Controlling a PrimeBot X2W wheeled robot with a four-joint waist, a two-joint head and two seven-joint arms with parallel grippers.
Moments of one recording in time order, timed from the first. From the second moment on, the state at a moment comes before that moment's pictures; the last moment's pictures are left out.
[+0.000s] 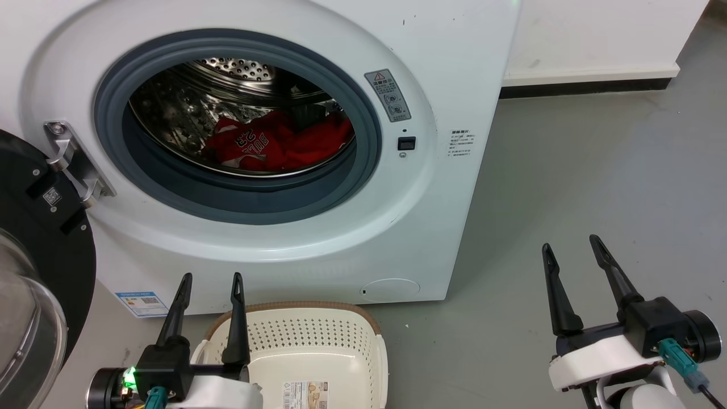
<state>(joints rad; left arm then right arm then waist) 0.06 0.06 -0.03 0.00 -0.05 0.02 -0.26 -0.06 -0.05 0.03 0.11 -0.01 0.13 -0.26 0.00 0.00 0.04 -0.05</state>
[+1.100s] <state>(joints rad) -0.46 0.25 0.02 0.24 -0.07 -0.12 -0.26 -0.27 -0.05 -0.05 0.00 0.02 0.13 -0.26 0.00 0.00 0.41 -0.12</state>
